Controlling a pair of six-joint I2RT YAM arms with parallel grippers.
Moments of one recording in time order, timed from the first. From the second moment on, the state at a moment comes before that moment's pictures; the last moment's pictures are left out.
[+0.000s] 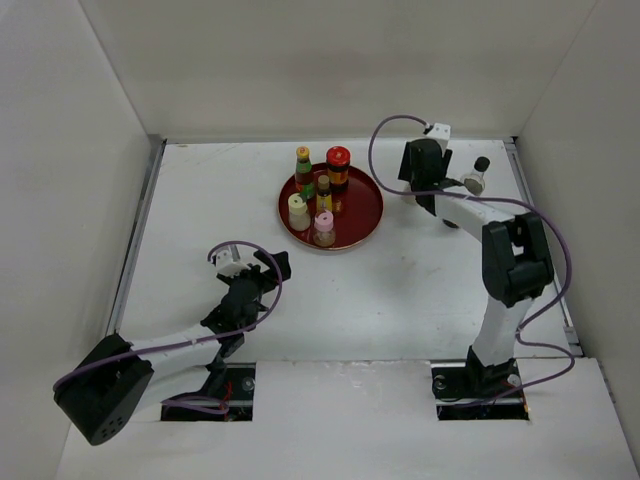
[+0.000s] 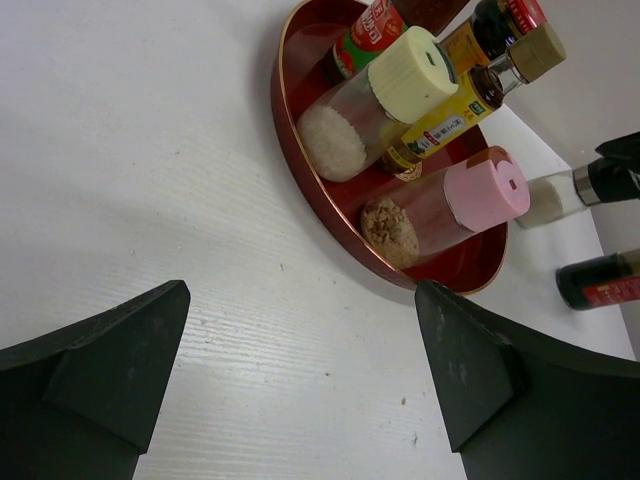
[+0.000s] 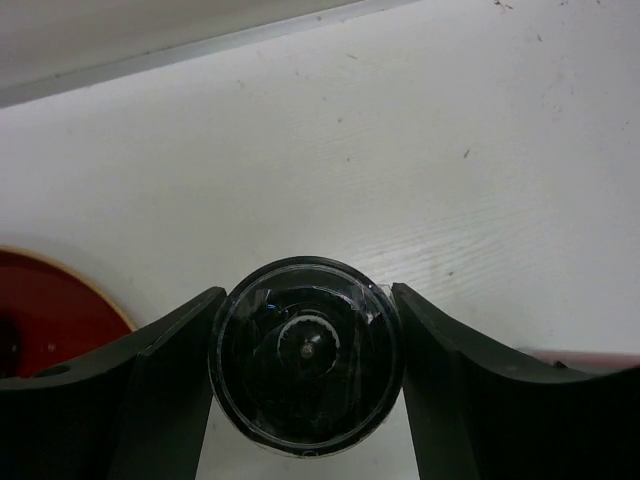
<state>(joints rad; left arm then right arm) -0.70 1.01 0.07 0.74 -0.62 -0.81 0.28 1.91 1.37 0.08 0.51 0.27</state>
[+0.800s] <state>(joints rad) -0.70 1.02 0.07 0.74 -0.61 -0.81 0.55 2.01 1.46 0.18 0.48 0.25</state>
